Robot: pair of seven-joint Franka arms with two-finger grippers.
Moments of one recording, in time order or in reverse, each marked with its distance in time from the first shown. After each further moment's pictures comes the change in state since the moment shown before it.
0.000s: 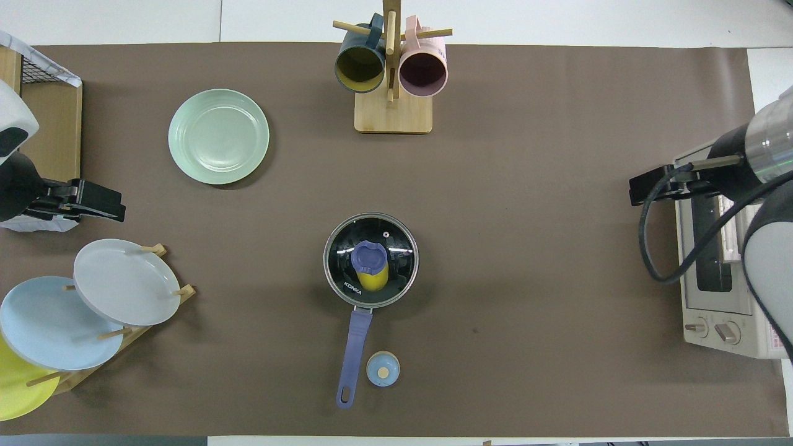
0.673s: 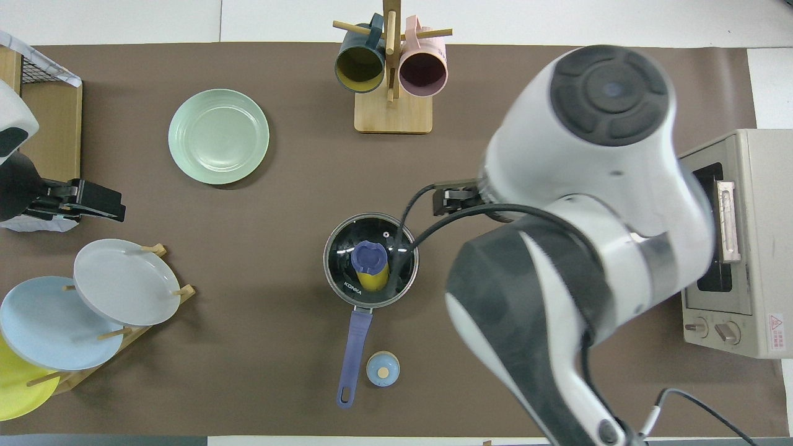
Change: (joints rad) left arm 0.000 0.000 0.000 0.000 0.000 0.000 0.000; right arm 0.369 0.206 0.008 0.088 0.019 0.118 0.462
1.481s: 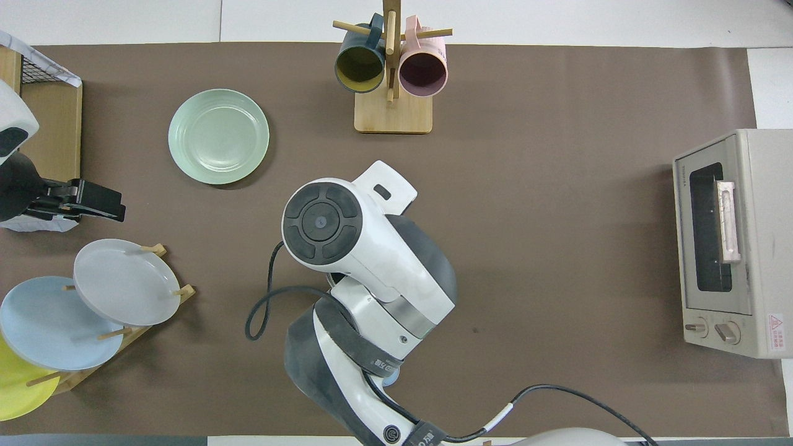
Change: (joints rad) left arm 0.000 0.000 0.000 0.000 0.000 -0.001 0.000; right arm 0.225 0.202 0.000 0.000 -0.098 0.253 0.206
